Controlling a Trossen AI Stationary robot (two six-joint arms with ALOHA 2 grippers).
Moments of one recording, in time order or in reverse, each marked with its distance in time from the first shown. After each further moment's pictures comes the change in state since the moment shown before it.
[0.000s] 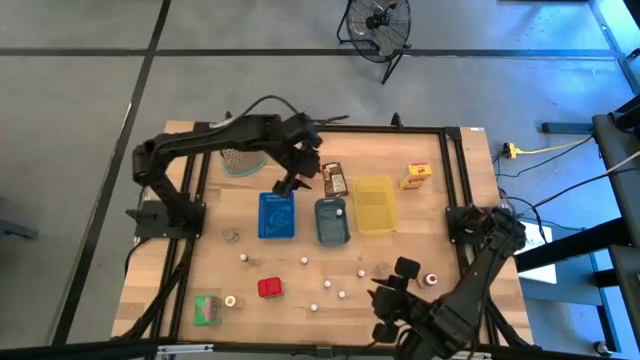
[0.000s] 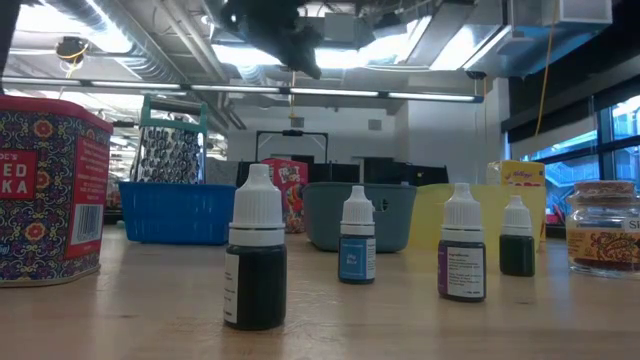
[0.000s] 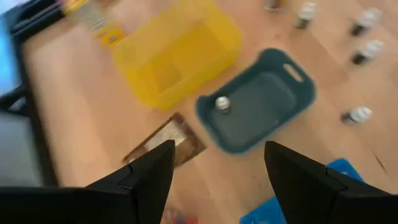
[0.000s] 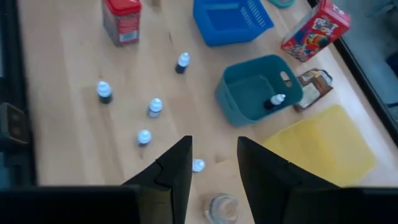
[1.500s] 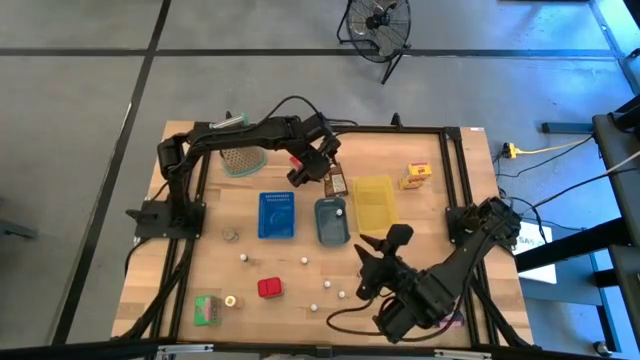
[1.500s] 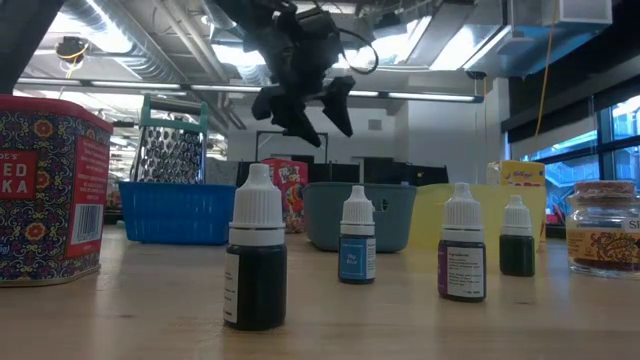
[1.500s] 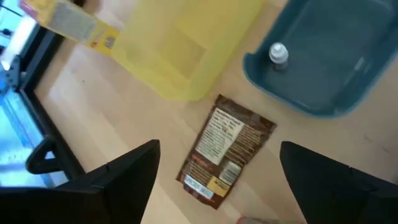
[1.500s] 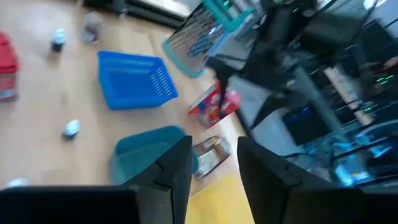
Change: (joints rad) left arm 0.091 0.195 -0.041 0.215 -0.039 0.460; right arm -0.146 -0.047 0.001 -0.088 0.352 -0.245
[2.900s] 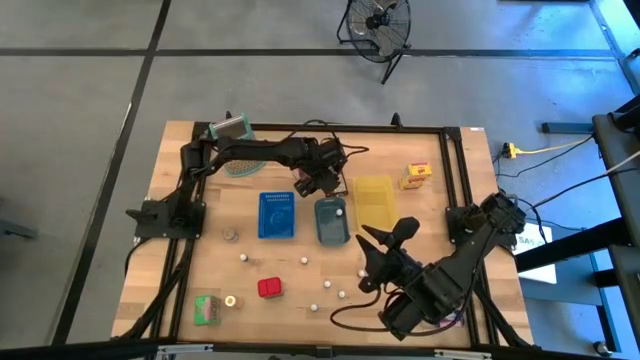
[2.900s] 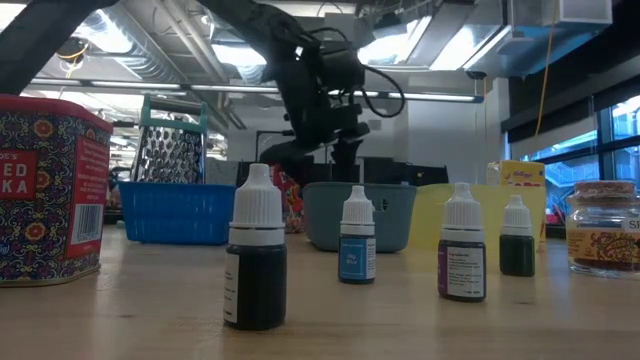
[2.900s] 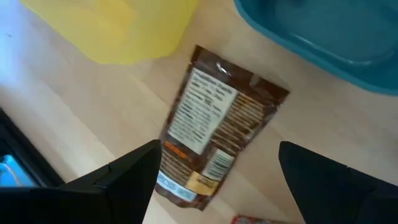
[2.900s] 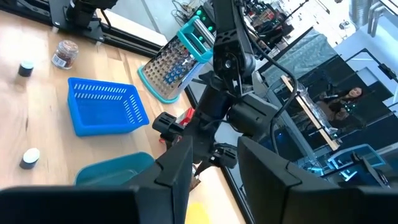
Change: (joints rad) left arm -0.089 0.176 -0.002 0.073 -0.271 -0.007; right arm -0.009 -0.045 0.000 0.000 0.132 -0.083
